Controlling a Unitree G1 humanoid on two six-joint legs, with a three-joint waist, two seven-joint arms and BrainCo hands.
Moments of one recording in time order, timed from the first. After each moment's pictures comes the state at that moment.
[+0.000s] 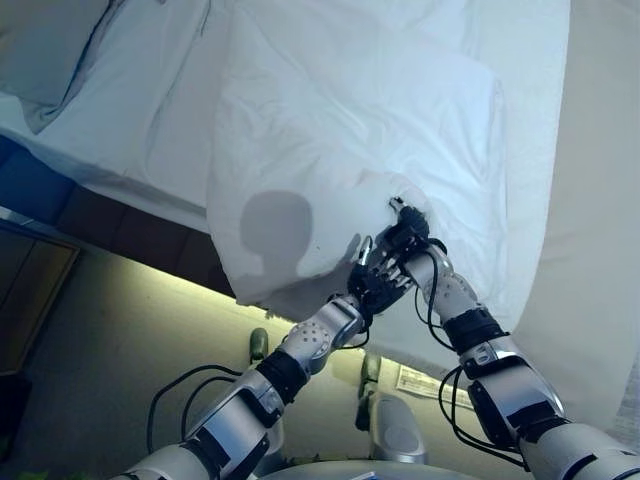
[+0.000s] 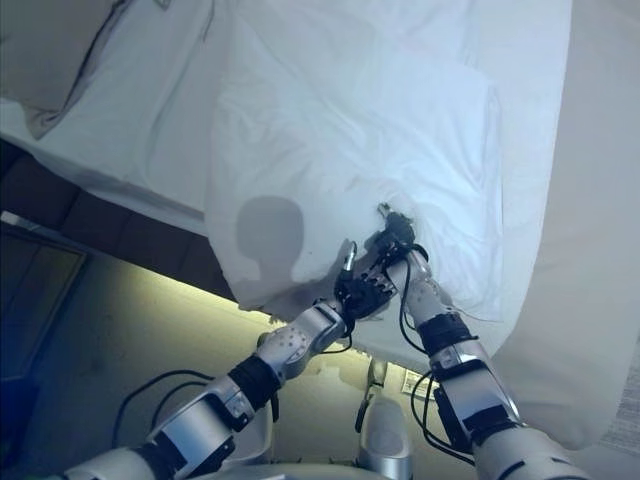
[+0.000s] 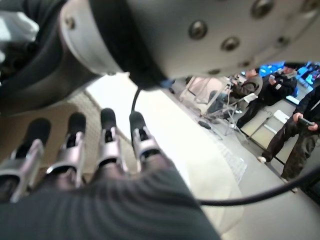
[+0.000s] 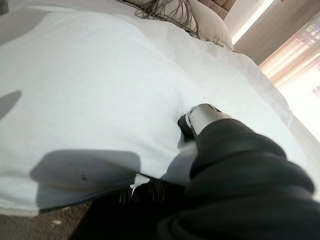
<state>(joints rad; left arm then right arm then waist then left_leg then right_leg) -0.53 -0.04 -0.69 0.61 -1.95 0.05 -0.02 -0.64 -0.25 0.23 0.59 1.27 0.05 -0.28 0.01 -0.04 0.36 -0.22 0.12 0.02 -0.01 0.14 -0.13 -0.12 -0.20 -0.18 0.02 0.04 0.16</state>
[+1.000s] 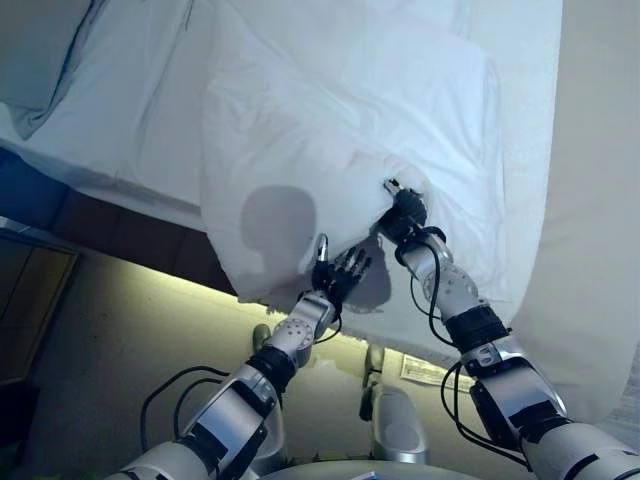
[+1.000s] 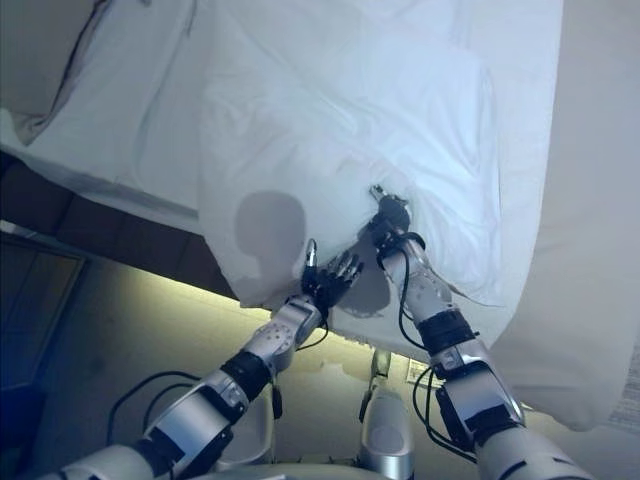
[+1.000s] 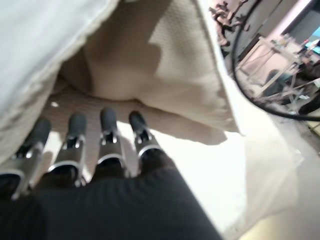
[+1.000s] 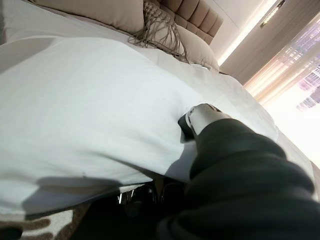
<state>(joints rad) -0.57 -0.02 -0.54 0.78 -1.94 -0.12 -0.05 -0.64 -0.26 0.26 0.42 1.27 0.05 -0.28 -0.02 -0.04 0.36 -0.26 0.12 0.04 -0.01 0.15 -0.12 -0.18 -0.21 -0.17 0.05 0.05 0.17</state>
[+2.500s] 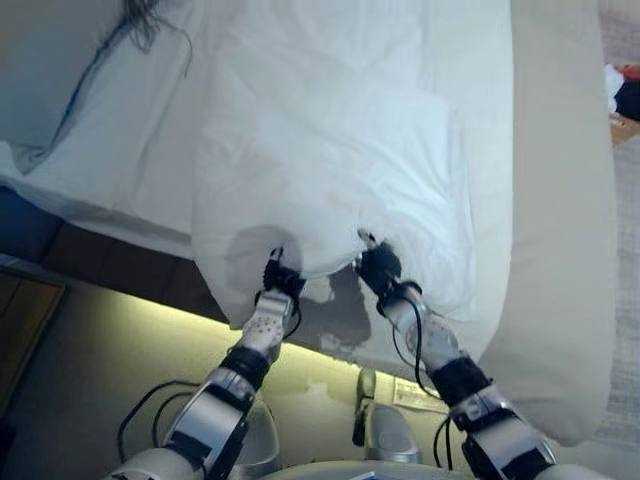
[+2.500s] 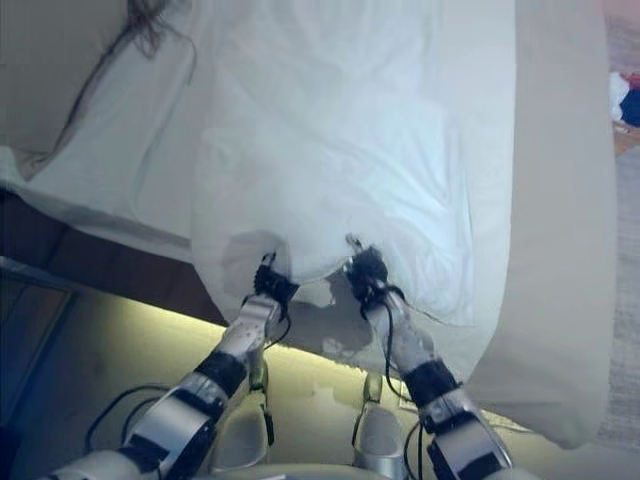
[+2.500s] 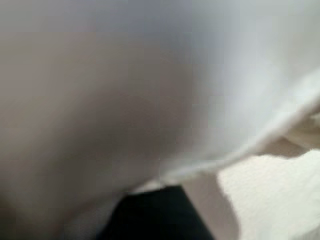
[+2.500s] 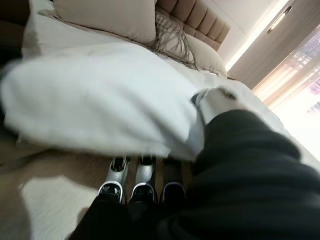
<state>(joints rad) -0.38 0.09 -0.33 0.68 -1.71 -0.17 0.08 -0.25 -0.17 0.33 0.36 1.19 0.04 -0.12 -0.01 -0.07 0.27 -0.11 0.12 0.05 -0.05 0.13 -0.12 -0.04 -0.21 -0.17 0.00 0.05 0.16</state>
